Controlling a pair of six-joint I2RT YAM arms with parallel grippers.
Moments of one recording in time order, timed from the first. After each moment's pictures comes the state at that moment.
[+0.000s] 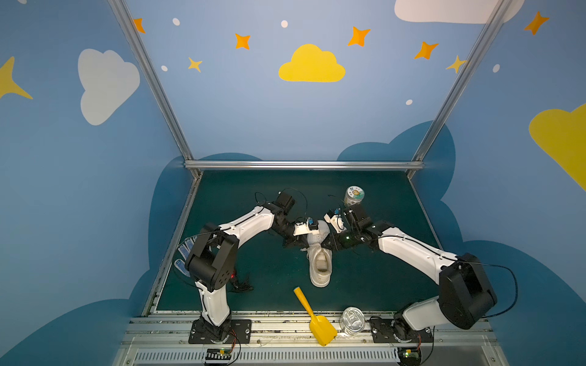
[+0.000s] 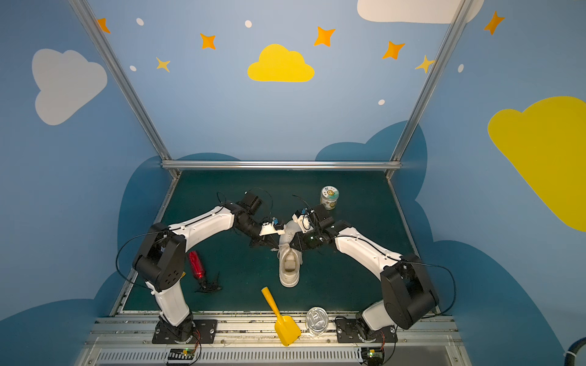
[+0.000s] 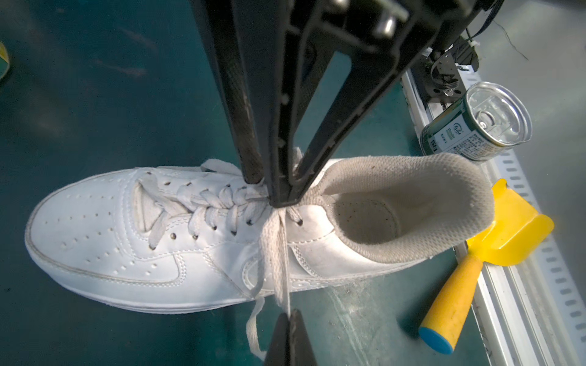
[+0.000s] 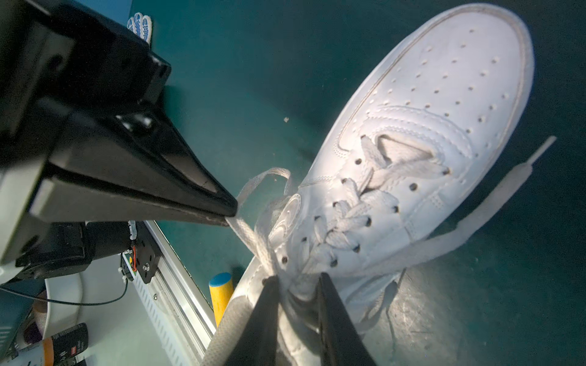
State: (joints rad) left arm -0.52 1.83 1.31 -0.78 0.75 0.99; right arm 0.59 1.47 0.95 -0.48 -0.46 0.28
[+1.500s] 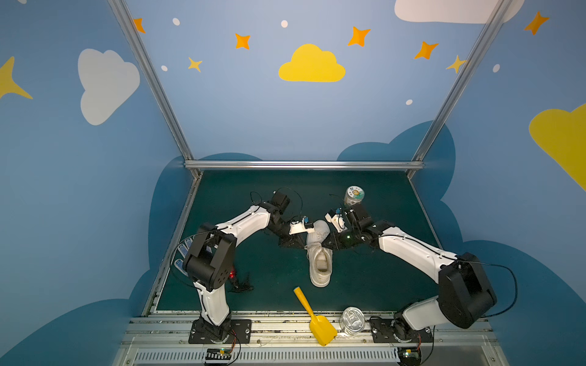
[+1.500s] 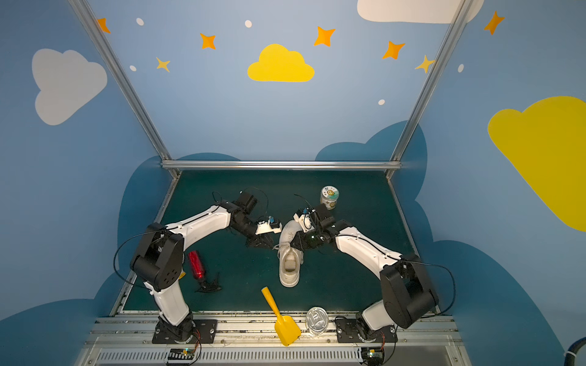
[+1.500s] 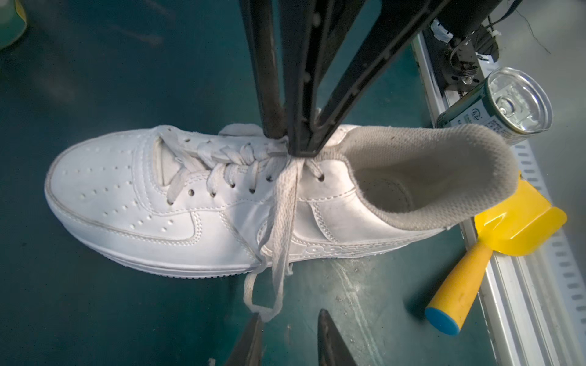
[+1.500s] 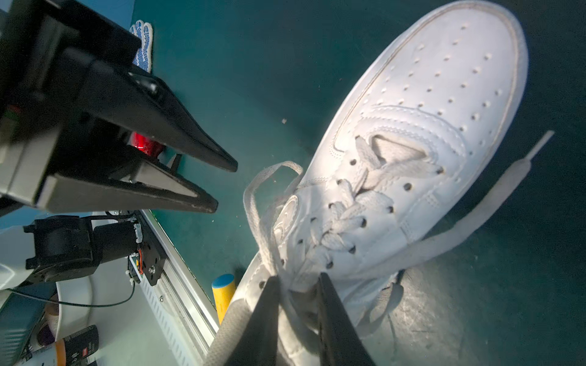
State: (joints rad) left arm -0.48 1.83 1.29 -0.78 0.73 0.98; right arm 0.57 1.48 0.95 -0.48 -0.48 0.30
